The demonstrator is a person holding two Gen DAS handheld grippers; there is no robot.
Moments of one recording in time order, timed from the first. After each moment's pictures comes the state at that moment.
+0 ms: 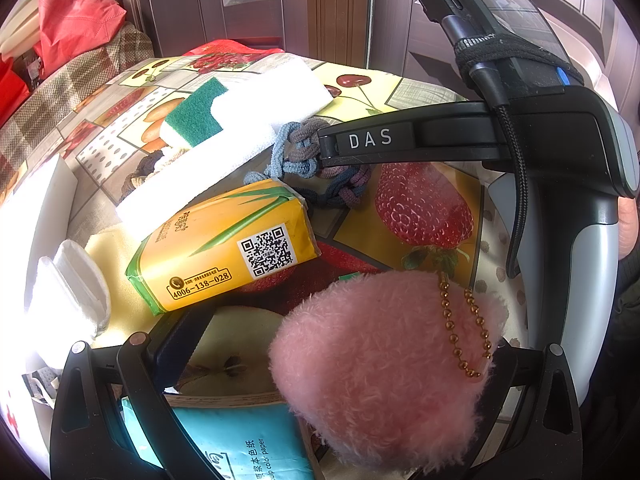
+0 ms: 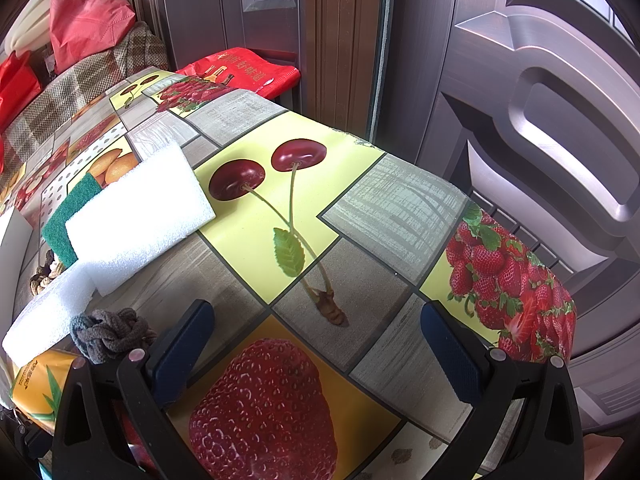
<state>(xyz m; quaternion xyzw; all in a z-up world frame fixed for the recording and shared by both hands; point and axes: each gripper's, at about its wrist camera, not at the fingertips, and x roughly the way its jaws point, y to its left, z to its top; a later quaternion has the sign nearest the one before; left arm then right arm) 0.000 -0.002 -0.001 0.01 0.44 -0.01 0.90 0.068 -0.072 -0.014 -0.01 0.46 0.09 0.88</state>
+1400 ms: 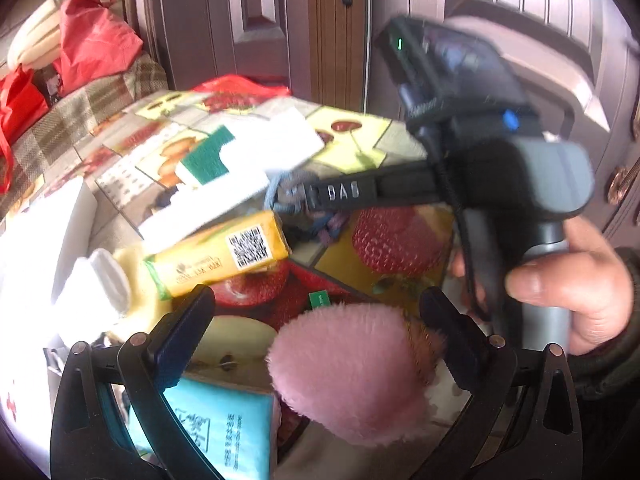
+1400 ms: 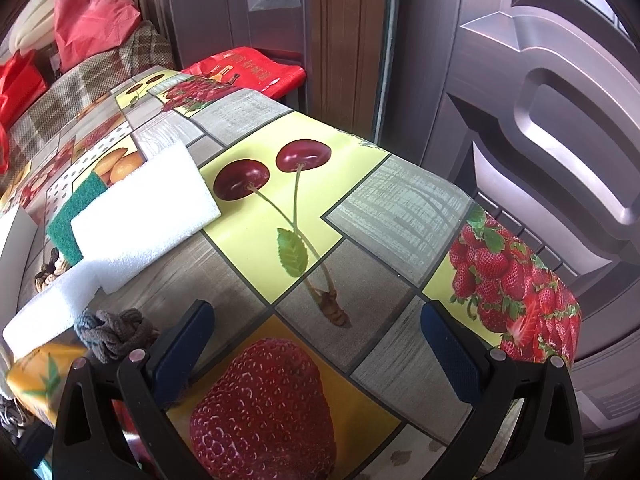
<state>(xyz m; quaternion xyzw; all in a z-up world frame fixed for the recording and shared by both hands) -0.038 -0.018 0.037 0.01 0.36 0.01 0.93 0.067 -0.073 -0.013 -0.02 0.46 0.12 0.88</state>
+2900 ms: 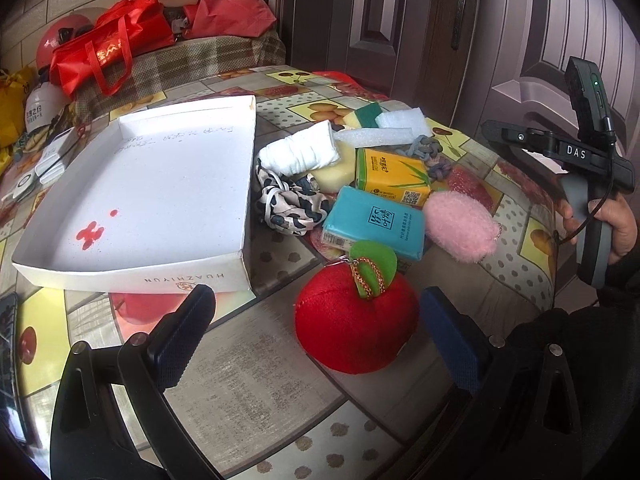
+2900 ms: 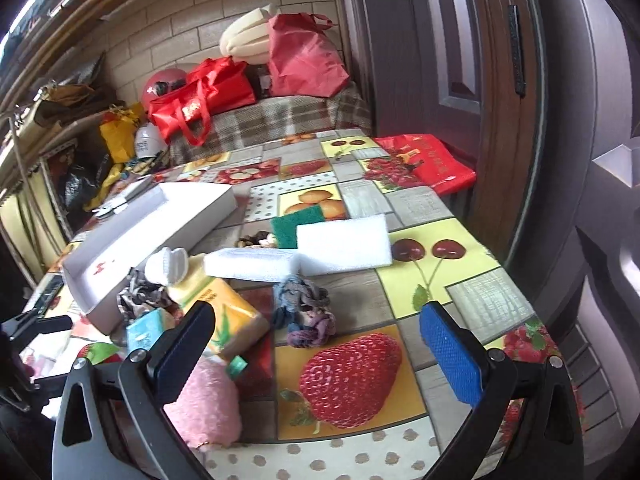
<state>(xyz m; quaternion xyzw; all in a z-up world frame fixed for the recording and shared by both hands) -0.190 0.041 0.029 -0.10 0.35 0.14 0.92 -0.002 -0.111 0.042 -0.04 0.28 0.47 0.84</state>
